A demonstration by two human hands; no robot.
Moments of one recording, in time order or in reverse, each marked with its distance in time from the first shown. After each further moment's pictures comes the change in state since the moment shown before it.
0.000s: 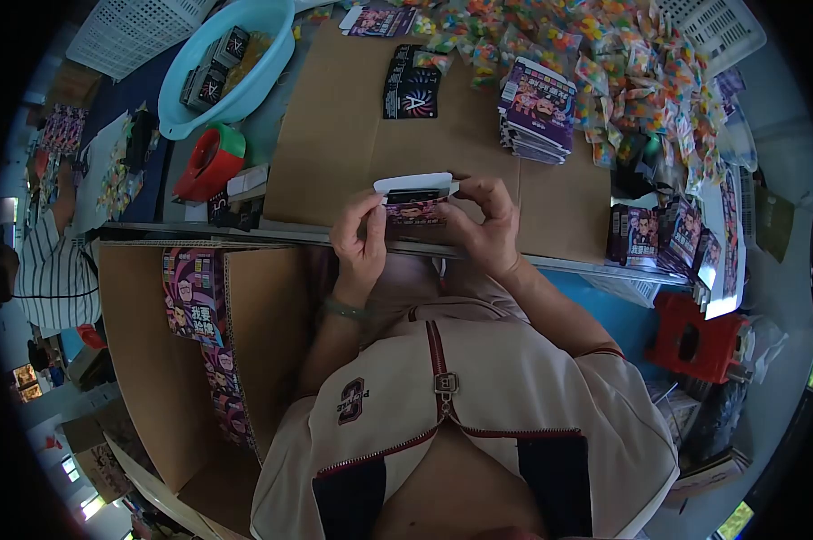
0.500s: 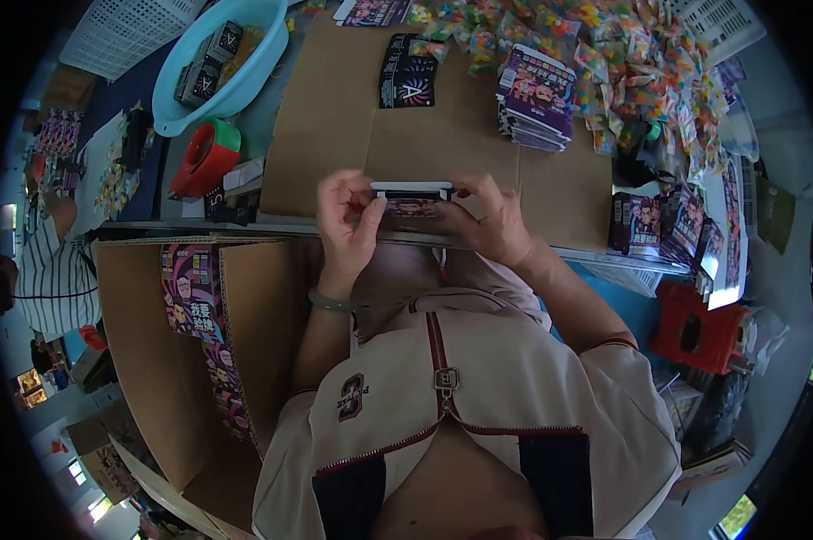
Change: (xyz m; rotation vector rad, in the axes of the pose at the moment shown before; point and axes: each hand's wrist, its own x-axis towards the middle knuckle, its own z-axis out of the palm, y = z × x) left_hand 0.022 0.023 -0.010 -0.120 -0.093 -0.117; right_hand 0.013 -0.031 -0.016 -0.384 -0.318 -0.333
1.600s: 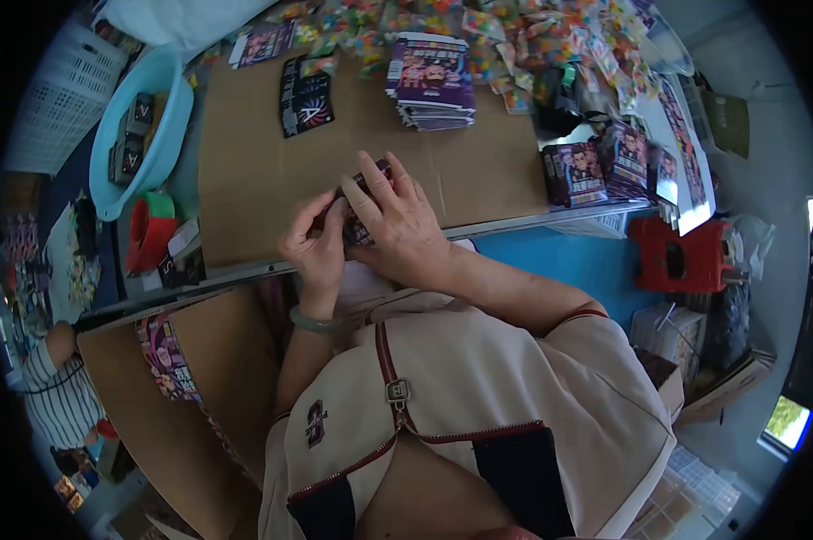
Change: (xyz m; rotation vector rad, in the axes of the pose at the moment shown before) left_hand -0.001 -0.003 0.056 0.116 0.001 0.045; right_hand -0.011 -0.033 0.003 -0.443 -0.015 0.142
